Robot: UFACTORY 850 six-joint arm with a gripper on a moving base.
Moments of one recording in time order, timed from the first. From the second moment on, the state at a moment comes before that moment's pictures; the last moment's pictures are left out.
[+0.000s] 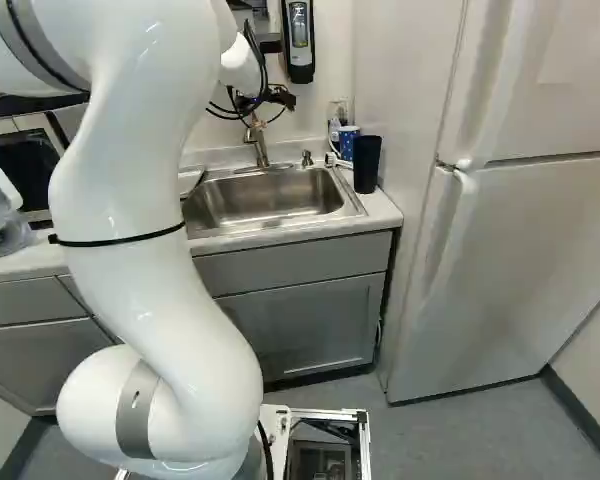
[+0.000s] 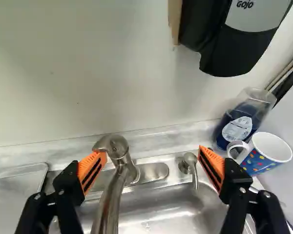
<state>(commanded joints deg) 2.8 -18.6 -86.0 0.0 -1.5 0.0</state>
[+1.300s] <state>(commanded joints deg) 2.9 -20.5 -88.2 0.0 2.4 0.0</state>
